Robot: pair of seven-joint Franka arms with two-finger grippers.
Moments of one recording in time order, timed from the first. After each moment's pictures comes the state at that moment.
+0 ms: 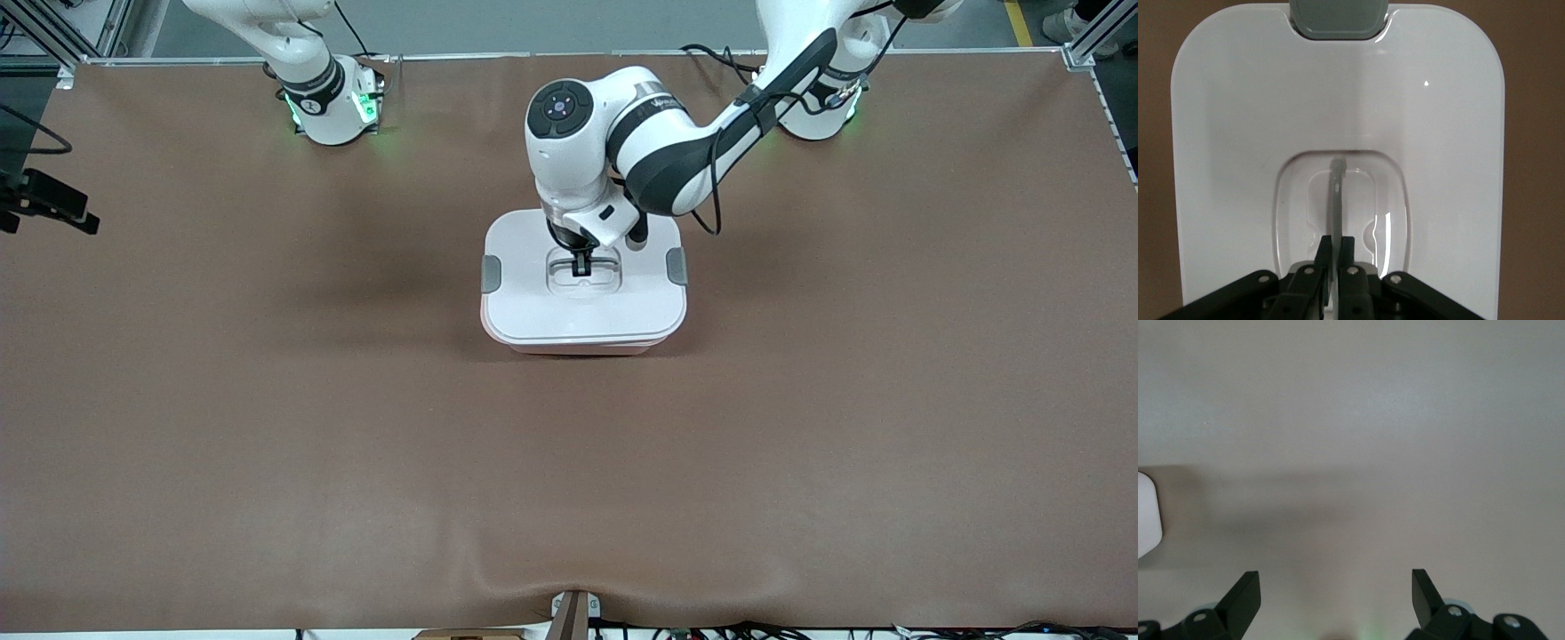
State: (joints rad) left arm -0.38 0.58 -0.64 -1.49 0.39 1.90 -2.67; right arm -0.04 -0.02 -0.08 -1.54 0.00 1.47 -0.08
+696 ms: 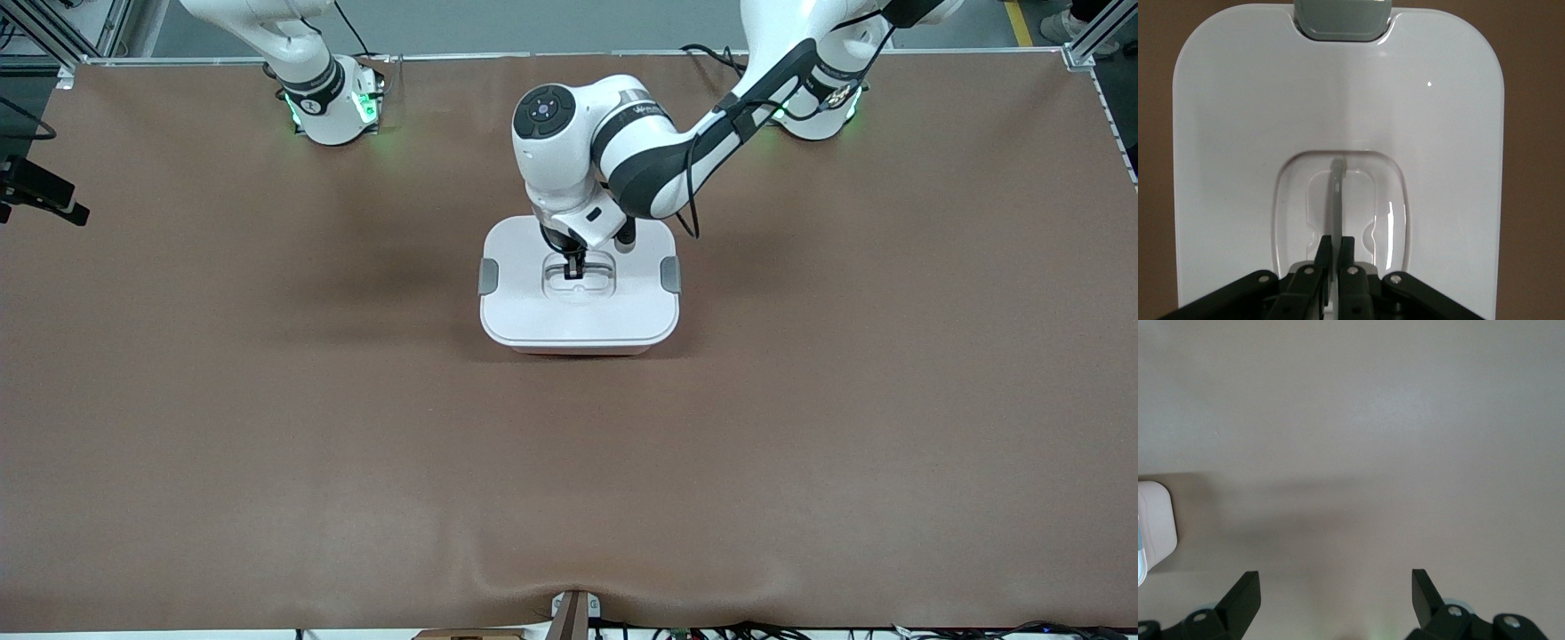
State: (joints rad) left arm -0.40 0.61 -0.64 -1.49 0.48 1.92 -2.70; right arm 0.04 -0.03 -0.18 -1.52 0.03 1.48 -0.06
